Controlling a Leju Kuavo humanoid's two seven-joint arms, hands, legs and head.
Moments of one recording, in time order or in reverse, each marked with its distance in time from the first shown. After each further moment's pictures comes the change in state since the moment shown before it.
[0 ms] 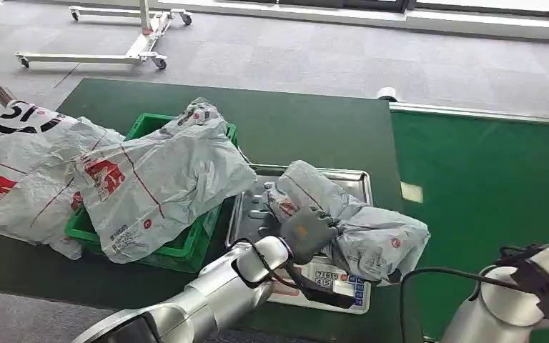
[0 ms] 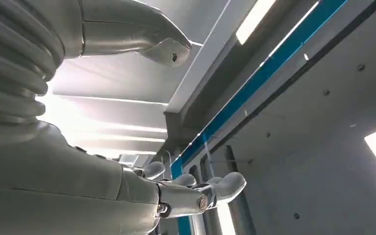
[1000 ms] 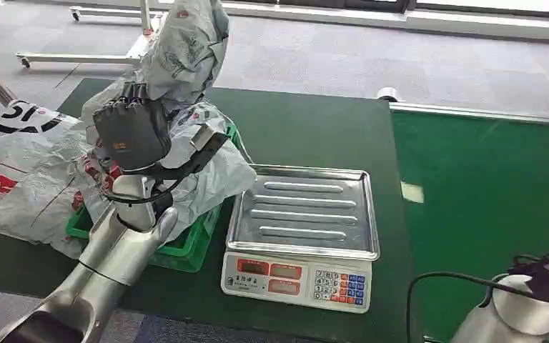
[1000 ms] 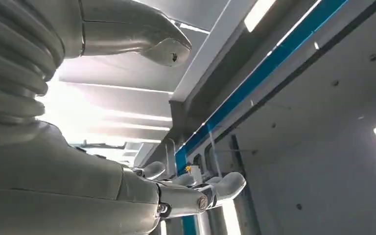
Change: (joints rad) left arm 0.060 0.419 0.448 -0.713 -0.299 0.243 0.653; right arm 0.018 0.000 -0.057 -0.024 -0.015 -0.003 0.000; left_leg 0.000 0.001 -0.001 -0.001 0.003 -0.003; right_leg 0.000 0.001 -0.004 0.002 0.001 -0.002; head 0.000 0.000
